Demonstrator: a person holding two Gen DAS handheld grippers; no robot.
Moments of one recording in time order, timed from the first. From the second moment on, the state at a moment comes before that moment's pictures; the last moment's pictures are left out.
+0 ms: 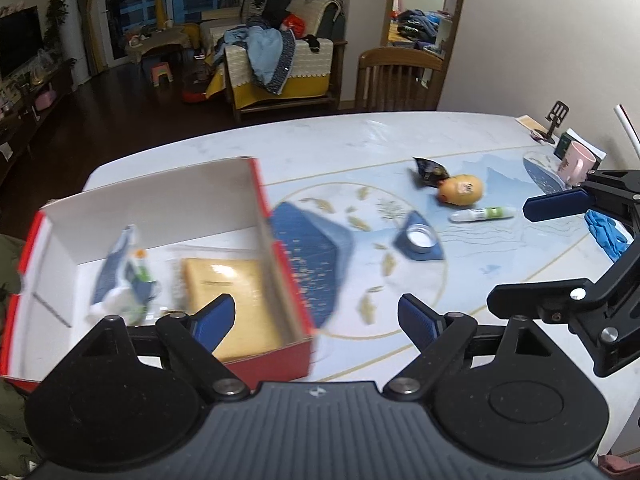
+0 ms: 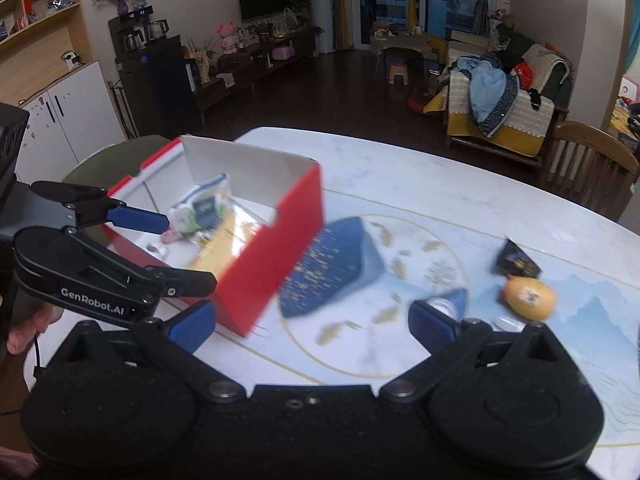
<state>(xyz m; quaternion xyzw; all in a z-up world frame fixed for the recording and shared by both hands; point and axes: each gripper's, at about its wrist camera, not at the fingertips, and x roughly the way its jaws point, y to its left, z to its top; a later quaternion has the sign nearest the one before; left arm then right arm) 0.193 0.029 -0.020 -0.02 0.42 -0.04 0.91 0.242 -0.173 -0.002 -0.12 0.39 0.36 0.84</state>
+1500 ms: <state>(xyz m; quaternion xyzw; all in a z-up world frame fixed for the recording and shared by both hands) 0.362 -0.120 -0.141 0.00 0.47 -0.03 0.88 0.446 -0.305 -0.145 -0.28 0.46 0.30 0.79</state>
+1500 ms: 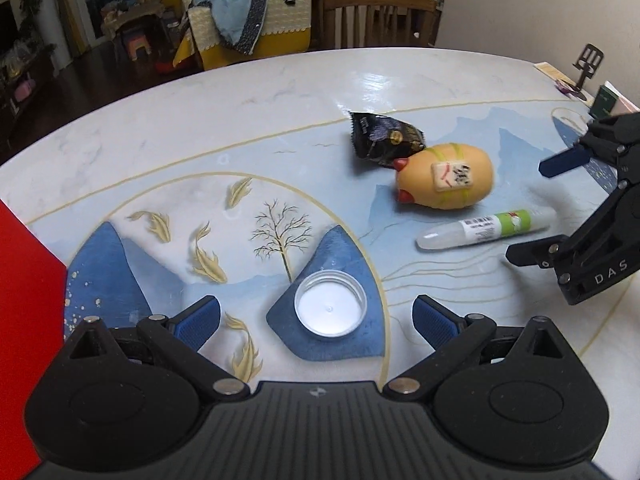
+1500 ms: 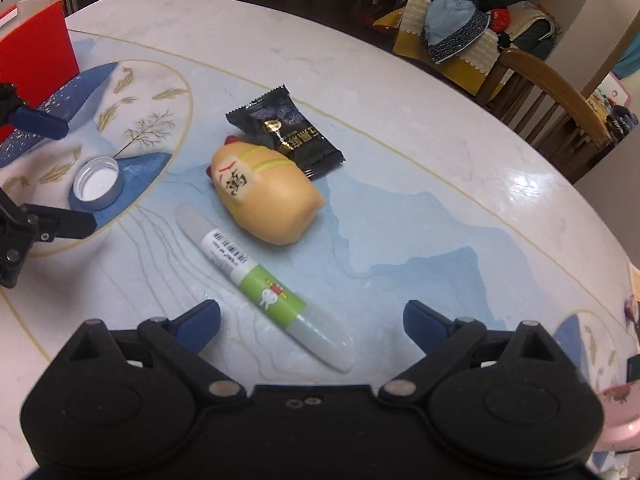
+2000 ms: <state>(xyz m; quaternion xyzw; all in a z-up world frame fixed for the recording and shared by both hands) 0.369 -0.131 -0.155 0.02 0.46 -0.03 0.89 0.445 -0.303 -0.145 -0.22 0.47 0.33 0.79</state>
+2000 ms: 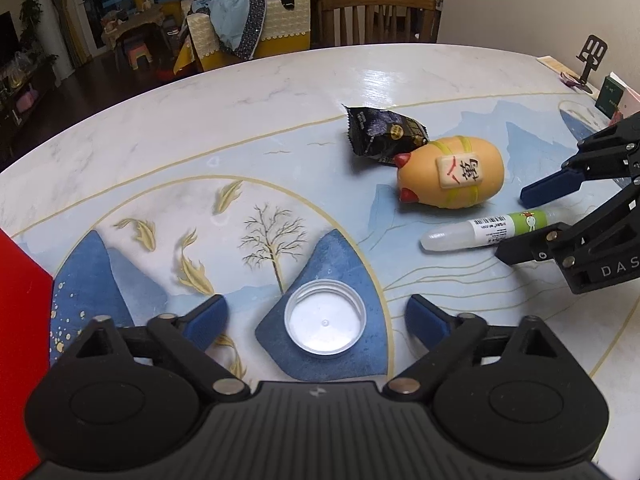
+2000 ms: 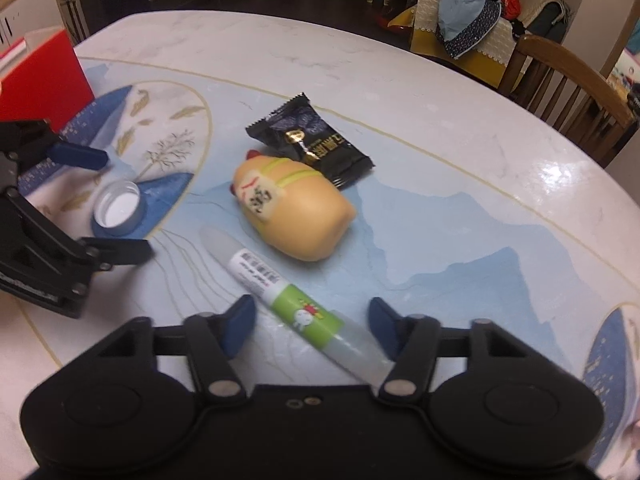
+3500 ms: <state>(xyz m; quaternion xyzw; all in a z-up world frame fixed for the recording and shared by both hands) 0.241 -0.075 -0.061 -0.04 0.44 -0.05 0.89 0.273 -0.269 -0.060 -0.07 0.47 0.30 0.83</state>
